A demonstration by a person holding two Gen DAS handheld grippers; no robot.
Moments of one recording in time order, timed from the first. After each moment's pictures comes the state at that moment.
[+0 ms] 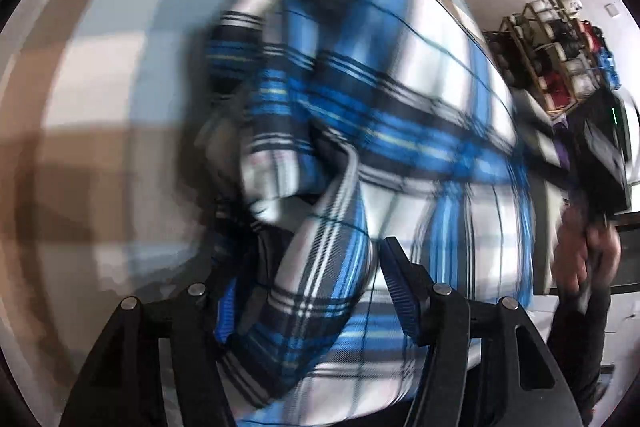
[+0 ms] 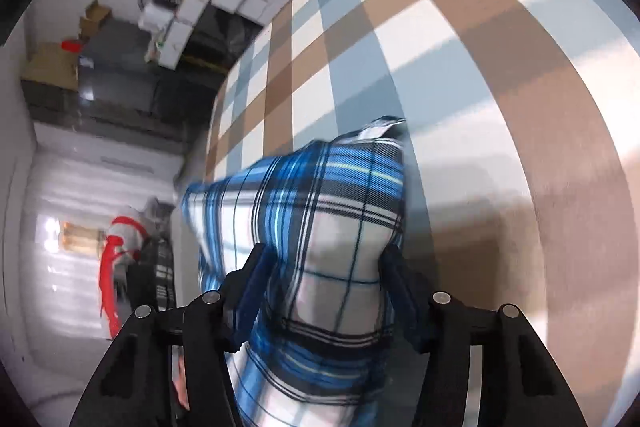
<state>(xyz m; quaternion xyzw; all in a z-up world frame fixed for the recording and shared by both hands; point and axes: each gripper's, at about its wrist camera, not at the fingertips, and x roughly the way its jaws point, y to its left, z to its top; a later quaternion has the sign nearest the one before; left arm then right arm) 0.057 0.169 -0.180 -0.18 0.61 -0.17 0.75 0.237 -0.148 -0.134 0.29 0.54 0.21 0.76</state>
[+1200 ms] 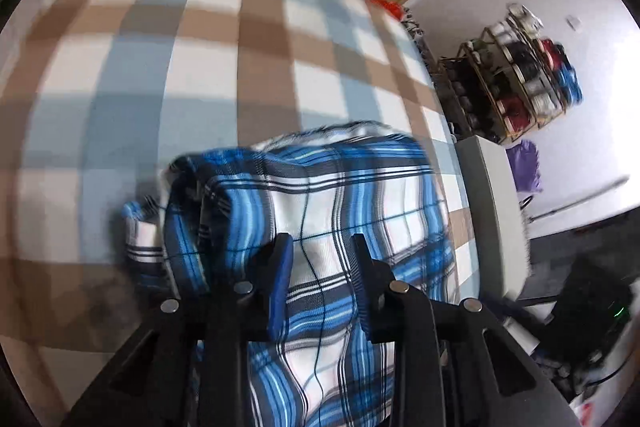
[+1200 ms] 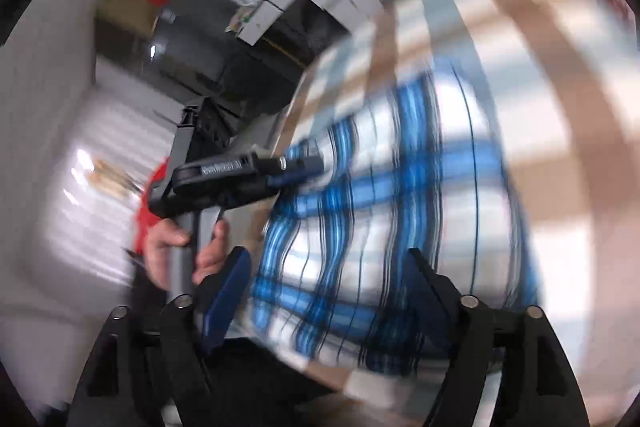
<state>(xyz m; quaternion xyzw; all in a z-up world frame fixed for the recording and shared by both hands) 0.096 0.160 -0.090 -0.19 0.54 -0.23 0.79 0.099 -0.134 -0.079 0.19 0.44 0.30 0.83</state>
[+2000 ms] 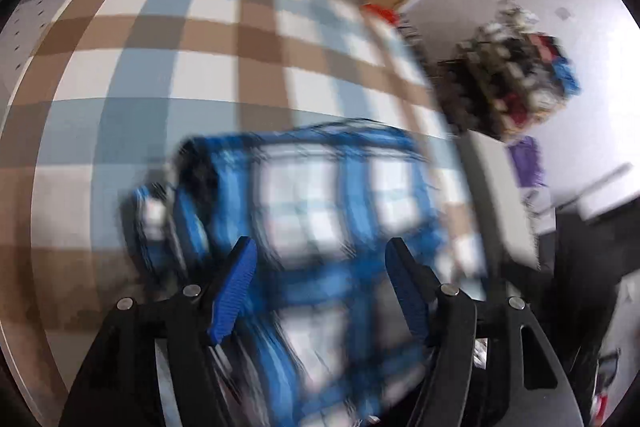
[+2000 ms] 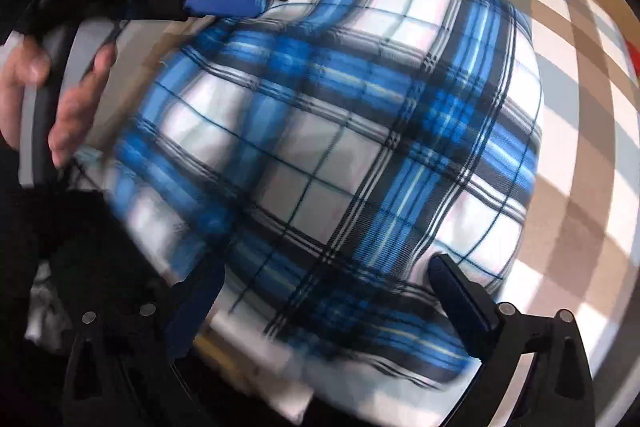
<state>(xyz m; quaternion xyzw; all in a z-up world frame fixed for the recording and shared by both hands) 0.054 0.169 -0.078 -0.19 0.52 -0.24 0.80 0.132 -0.095 -0.117 -0.08 0.60 0.28 0.75</state>
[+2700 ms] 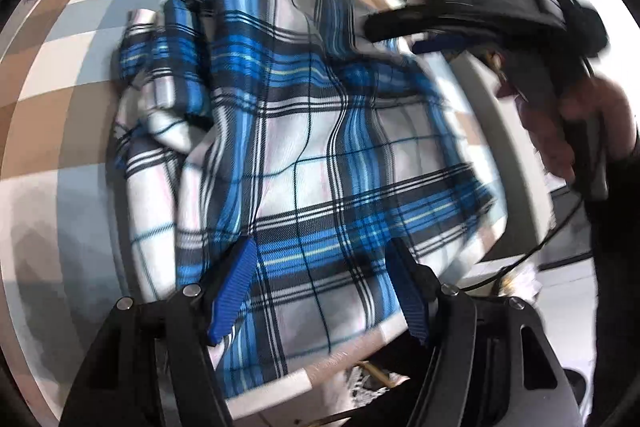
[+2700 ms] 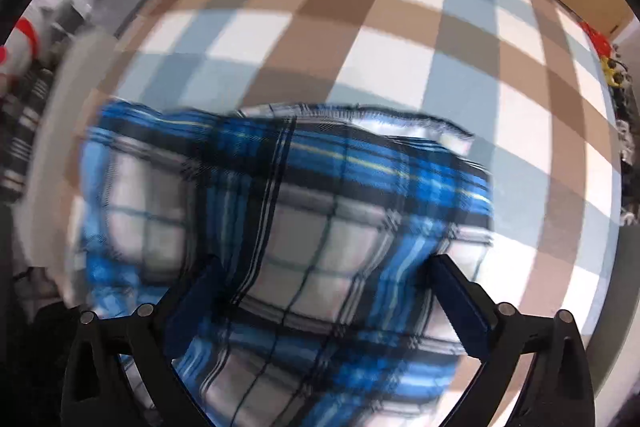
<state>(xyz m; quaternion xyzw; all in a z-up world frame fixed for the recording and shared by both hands) -0.032 0.150 -0.128 -0.15 0.54 -0.24 0.79 0.216 -0.065 -0.117 -0.06 0.60 0.19 0.77</state>
